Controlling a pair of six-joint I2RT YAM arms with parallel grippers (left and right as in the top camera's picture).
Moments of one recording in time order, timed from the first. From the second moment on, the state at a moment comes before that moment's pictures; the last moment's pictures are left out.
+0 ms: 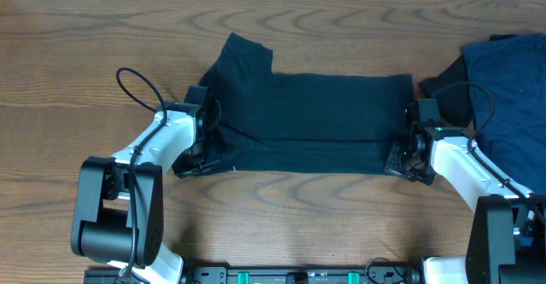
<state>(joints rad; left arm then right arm) -0.17 1.75 0.96 -0.90 -0.09 -0.56 0.04 1.58 0.76 -0.69 0.02 0.48</state>
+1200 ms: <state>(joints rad) -0.17 1.50 0.96 -0.90 -0.09 -0.56 0.12 1.59 1.08 -0.96 -0.20 0.30</state>
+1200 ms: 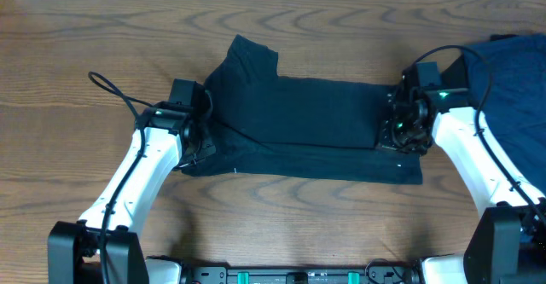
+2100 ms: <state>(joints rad) -0.17 1.74 0.96 -0.80 -0.09 -0.59 0.21 1.59 0.93 -0.81 -0.23 0.28</state>
